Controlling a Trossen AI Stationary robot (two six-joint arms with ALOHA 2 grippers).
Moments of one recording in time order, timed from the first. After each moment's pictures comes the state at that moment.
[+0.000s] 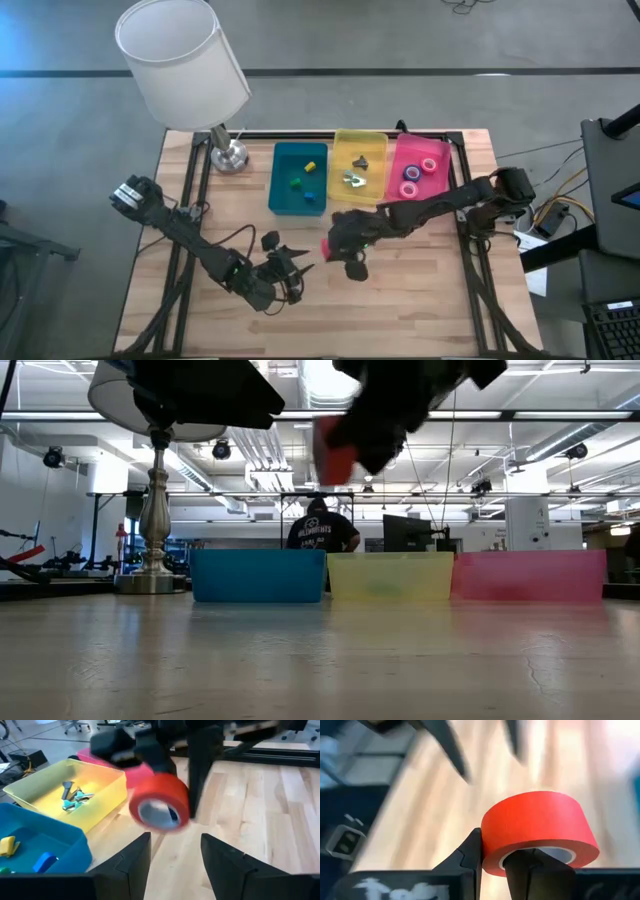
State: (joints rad) left arm -0.61 1.58 0.94 0.06 -0.94 -0.48; right arm 0.18 1.68 1.12 -0.13 -0.18 0.18
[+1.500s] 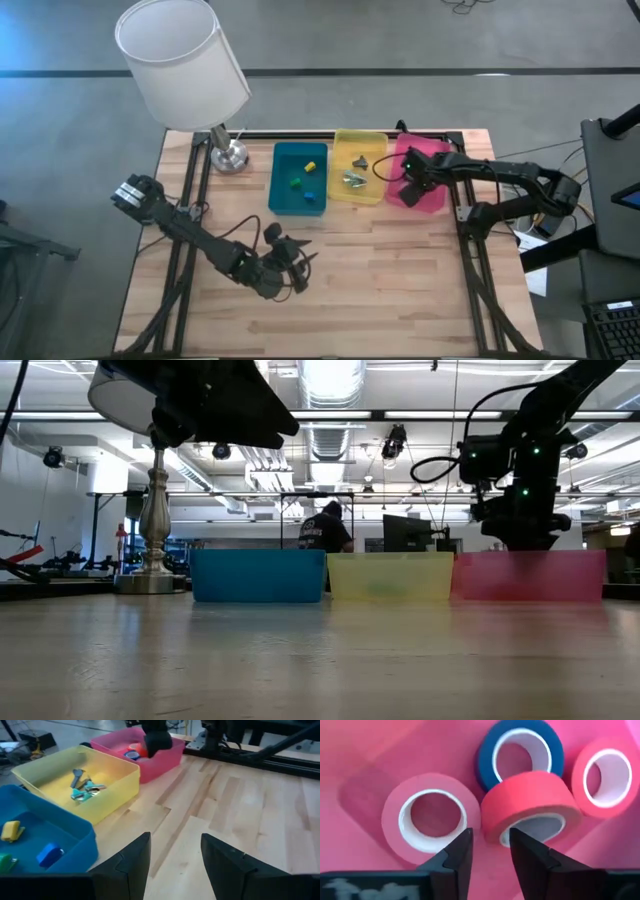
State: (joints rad) left arm -0.54 1.58 0.94 0.05 -0.91 -0.56; right arm -0.59 1.27 0.63 -0.74 0.21 0.33
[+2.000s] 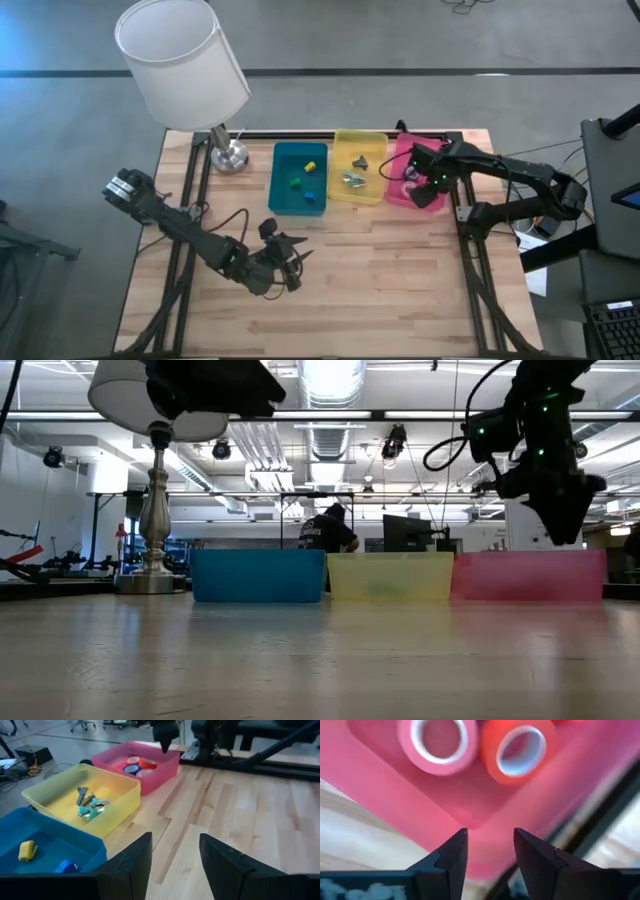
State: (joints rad) left arm -0.55 1.48 0.94 -0.01 -0.91 -0.47; right arm -0.58 1.21 0.81 -1.22 0.10 0.50
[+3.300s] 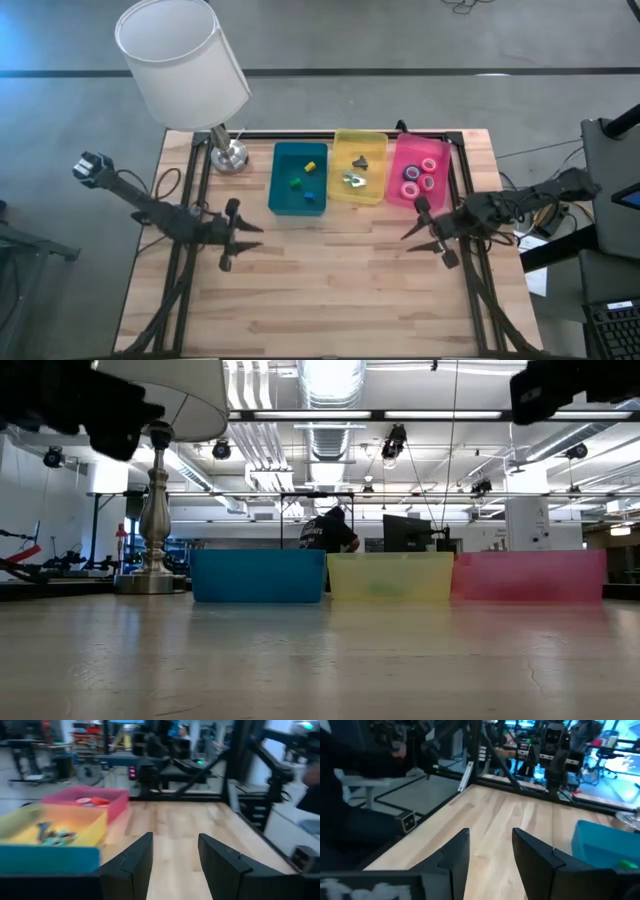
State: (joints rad) left arm -0.51 0.57 0.16 0.41 -0.47 -0.07; right arm 0.28 0.51 0.32 0.04 -0.11 -0.06
